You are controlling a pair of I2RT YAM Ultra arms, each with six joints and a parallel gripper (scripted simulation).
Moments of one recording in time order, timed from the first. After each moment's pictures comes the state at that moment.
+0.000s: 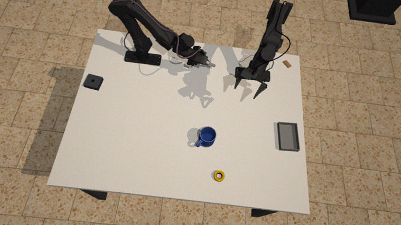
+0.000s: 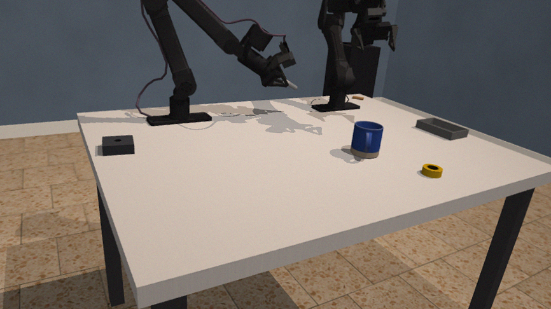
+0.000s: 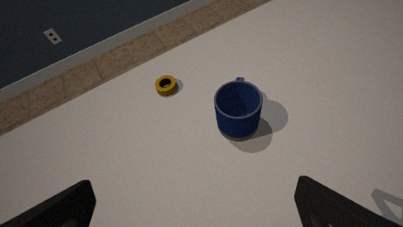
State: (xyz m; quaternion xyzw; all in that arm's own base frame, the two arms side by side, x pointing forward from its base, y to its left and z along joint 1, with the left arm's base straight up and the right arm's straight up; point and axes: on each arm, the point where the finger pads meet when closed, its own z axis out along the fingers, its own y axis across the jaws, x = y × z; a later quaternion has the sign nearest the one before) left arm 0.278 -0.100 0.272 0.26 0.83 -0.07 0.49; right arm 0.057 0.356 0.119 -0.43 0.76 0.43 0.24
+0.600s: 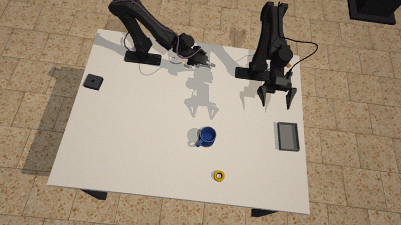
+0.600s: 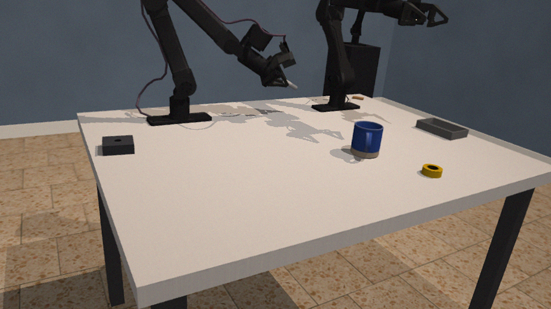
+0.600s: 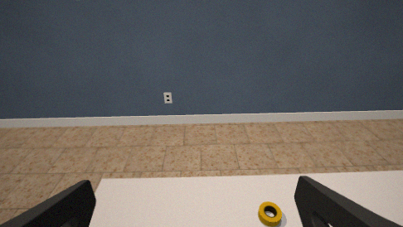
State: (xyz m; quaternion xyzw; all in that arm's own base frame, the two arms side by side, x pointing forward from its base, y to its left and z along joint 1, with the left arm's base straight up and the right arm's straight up) left arm 0.383 0.002 0.374 0.01 0.74 0.00 0.67; right arm 0.057 0.356 0.119 -0.43 0.76 0.43 0.24
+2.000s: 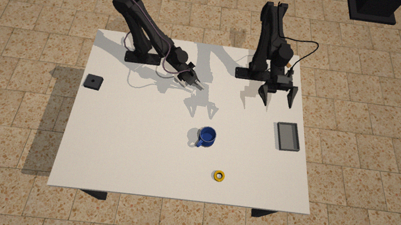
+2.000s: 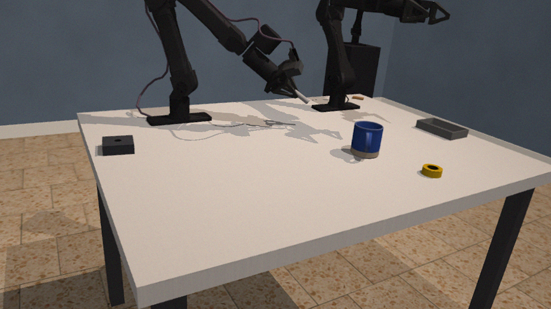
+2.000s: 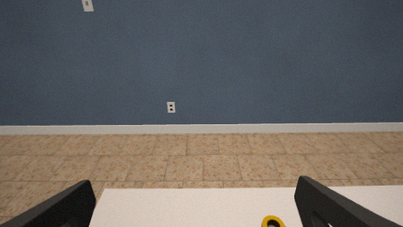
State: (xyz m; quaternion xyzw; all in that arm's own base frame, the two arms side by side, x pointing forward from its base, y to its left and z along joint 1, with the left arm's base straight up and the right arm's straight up) left arm 0.384 0.005 0.385 0.00 0.73 0.00 0.68; right arm 0.180 0.318 0.113 -0.27 0.85 0.35 0.28
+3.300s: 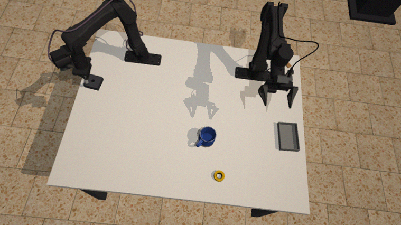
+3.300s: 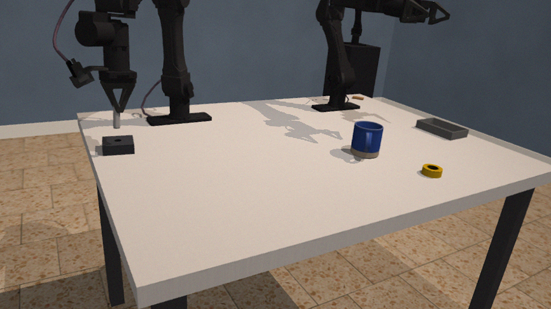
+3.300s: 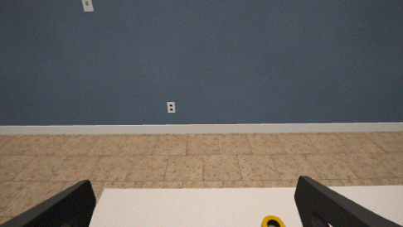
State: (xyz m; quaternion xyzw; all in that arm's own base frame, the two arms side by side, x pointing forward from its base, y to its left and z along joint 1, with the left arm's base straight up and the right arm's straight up) left arm 0.384 0.005 0.385 0.00 0.73 0.00 0.68; right arm 0.230 -0.223 0.120 0.68 0.73 0.02 0.04
